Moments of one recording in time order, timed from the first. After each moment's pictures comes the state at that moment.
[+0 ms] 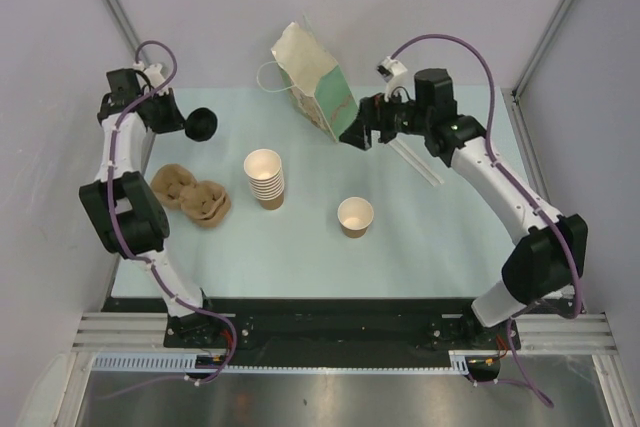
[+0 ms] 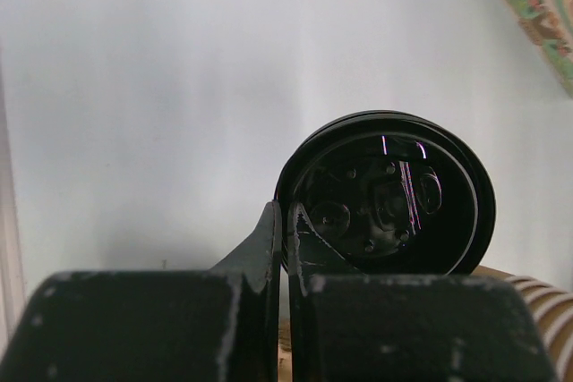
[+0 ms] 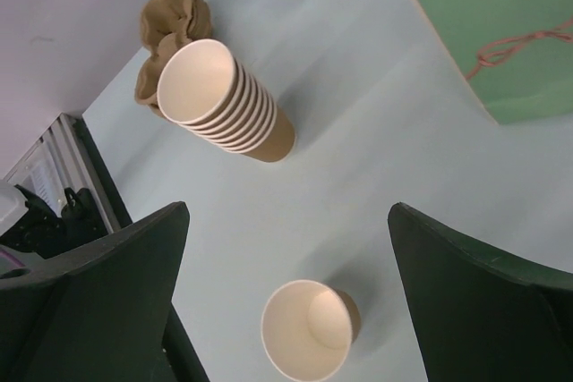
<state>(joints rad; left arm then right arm) 0.32 1.88 1.72 -0.64 0.46 0.08 0.39 1.53 1.46 -0.33 -0.62 0.17</state>
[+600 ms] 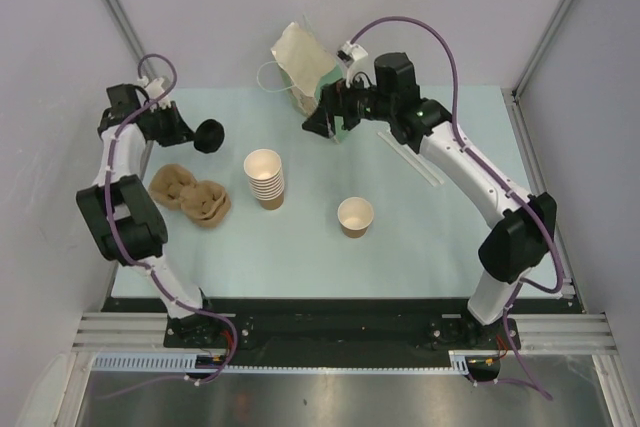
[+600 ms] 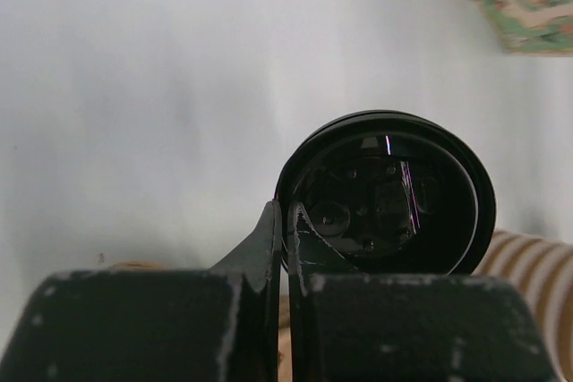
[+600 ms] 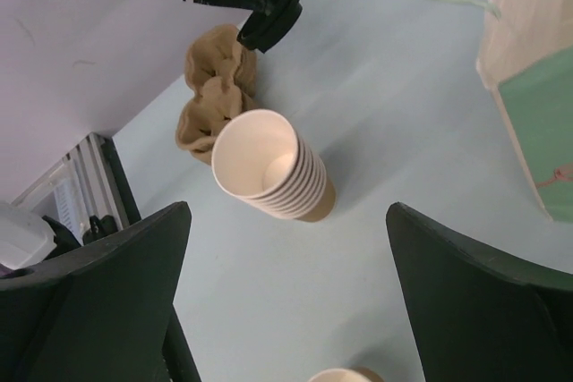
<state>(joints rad) 0.34 1.85 1.58 -0.61 0.58 0.08 0.56 1.72 1.73 -0.33 -0.54 0.21</state>
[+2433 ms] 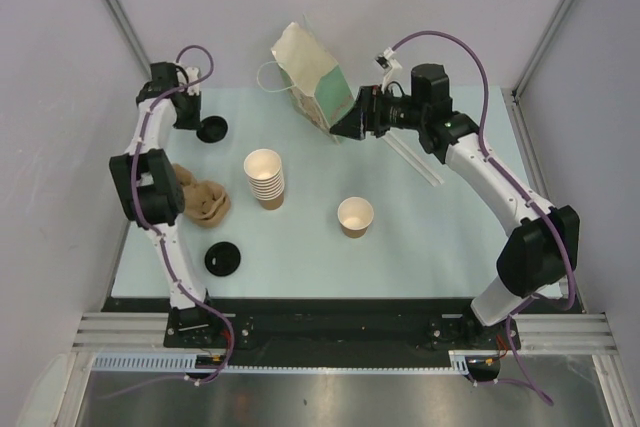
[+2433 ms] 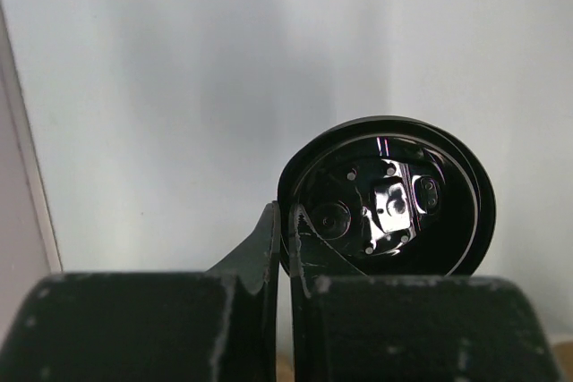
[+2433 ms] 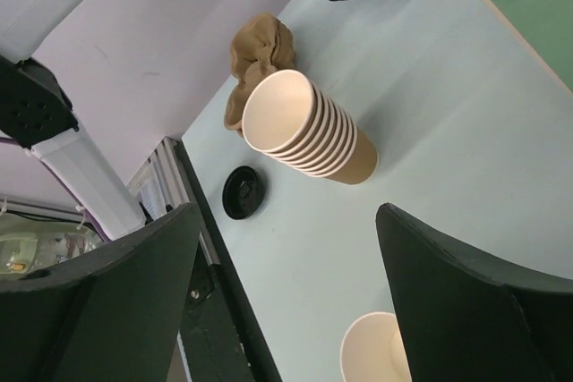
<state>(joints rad) 0.19 2.13 1.94 -0.70 0.16 0.19 0.42 1.61 1.51 -0.18 -0.74 0.44</state>
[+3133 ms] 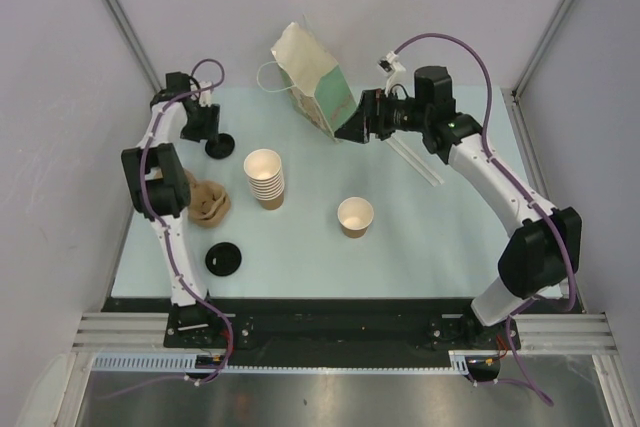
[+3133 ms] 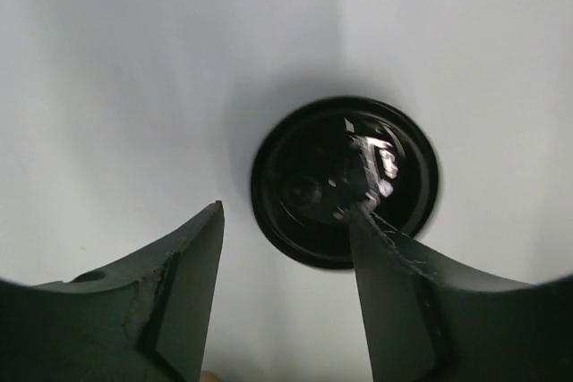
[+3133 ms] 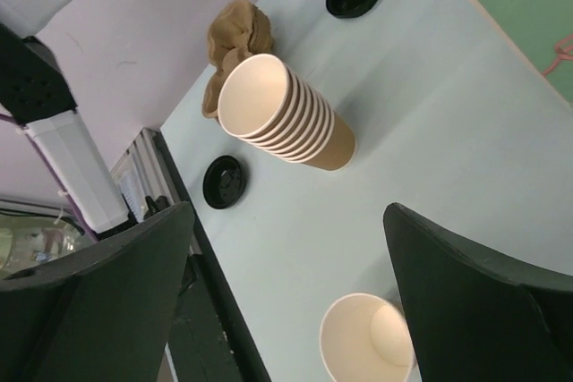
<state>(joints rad) 0.16 2.31 2.02 -0.73 0.10 0.21 0.40 1.60 1.49 -0.23 -0.74 0.39</state>
